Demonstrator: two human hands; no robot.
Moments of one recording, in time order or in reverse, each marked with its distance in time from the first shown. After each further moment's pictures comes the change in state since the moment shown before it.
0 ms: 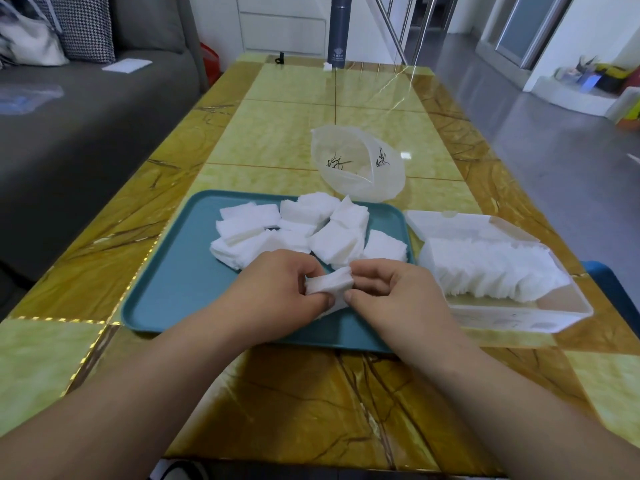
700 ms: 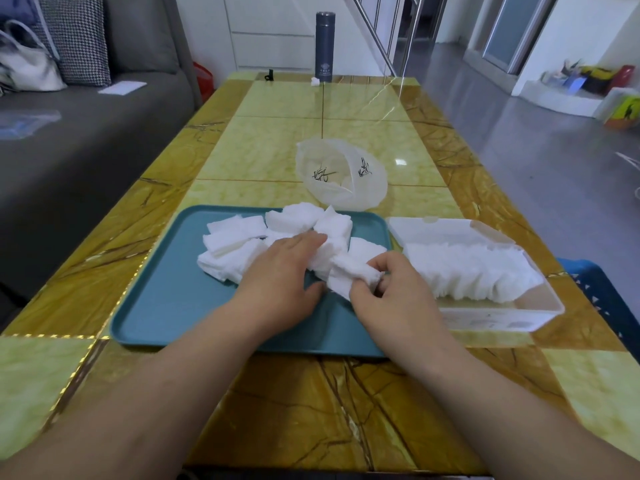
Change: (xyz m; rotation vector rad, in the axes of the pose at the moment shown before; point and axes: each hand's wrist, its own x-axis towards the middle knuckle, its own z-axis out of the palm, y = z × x) left_hand 0.028 0.011 0.022 0.238 0.111 0.113; right_hand -0.004 0.001 -0.018 -0.113 0.113 -0.096
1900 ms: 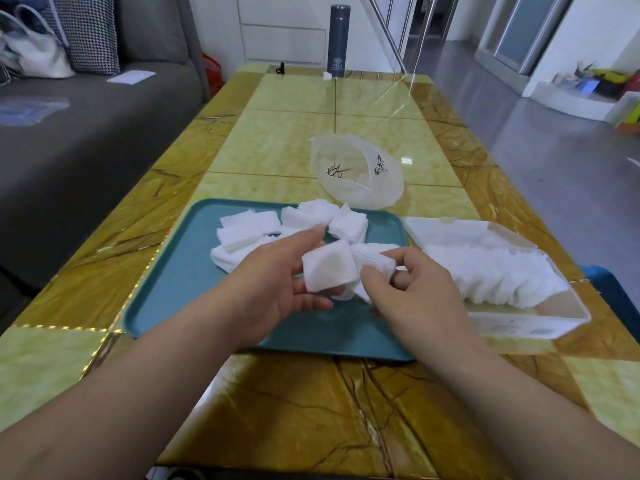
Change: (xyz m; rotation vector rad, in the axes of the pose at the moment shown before) left_hand -0.020 0.009 -0.038 -1.366 -0.175 -0.539; right_hand 0.001 -0.010 0.003 0.163 0.000 0.001
